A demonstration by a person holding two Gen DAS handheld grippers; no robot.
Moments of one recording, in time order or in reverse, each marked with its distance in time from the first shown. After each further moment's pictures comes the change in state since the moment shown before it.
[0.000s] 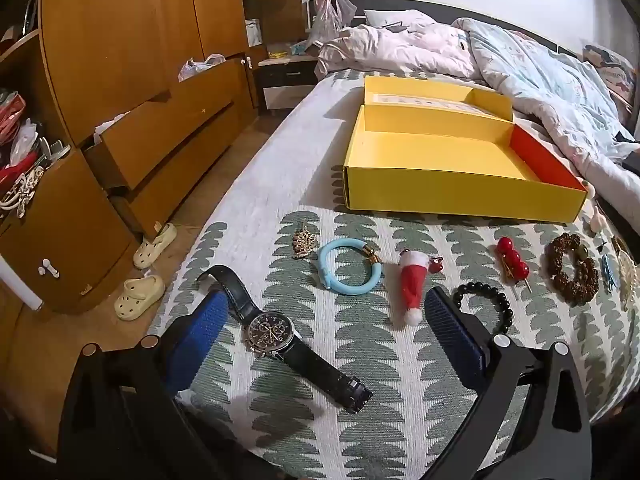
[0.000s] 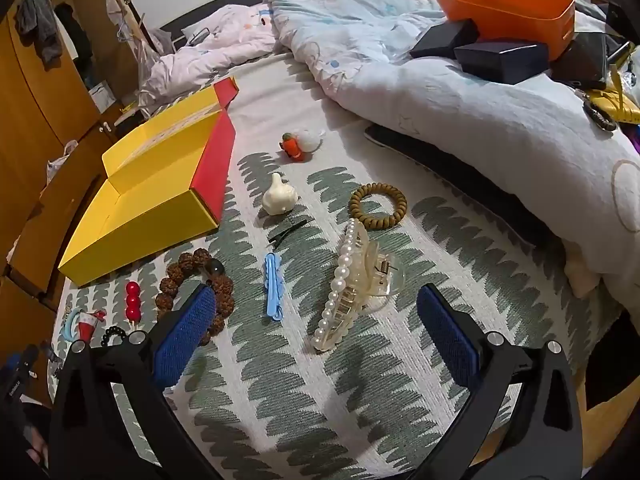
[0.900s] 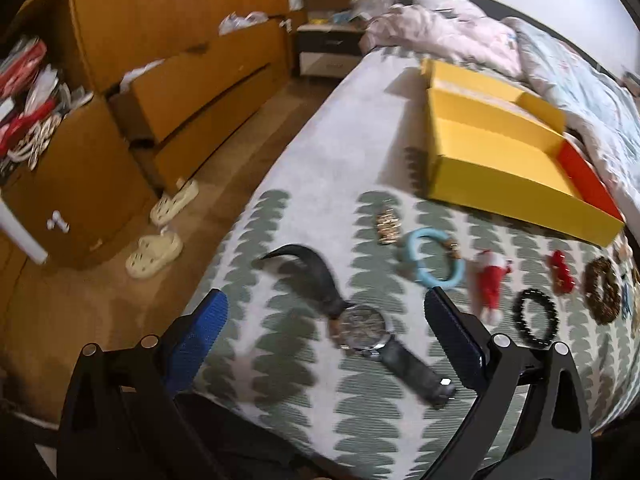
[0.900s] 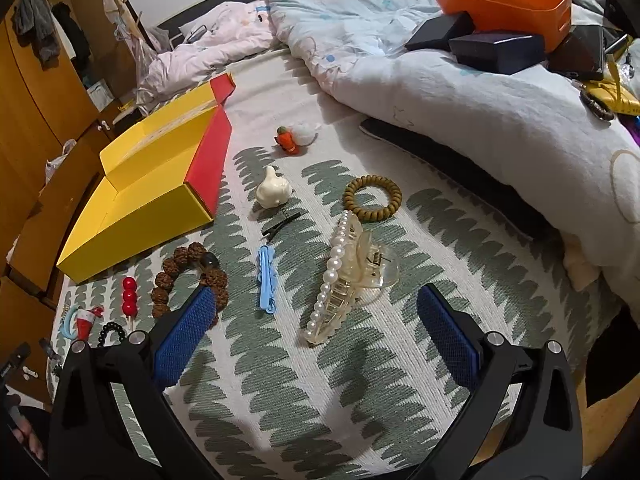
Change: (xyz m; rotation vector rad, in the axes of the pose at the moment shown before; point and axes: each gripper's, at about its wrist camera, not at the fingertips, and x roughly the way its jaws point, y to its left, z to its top) left arm 0.020 0.083 0.003 -0.137 0.132 0.049; right arm 0.000 -0.005 -0.004 0.009 0.016 -0.001
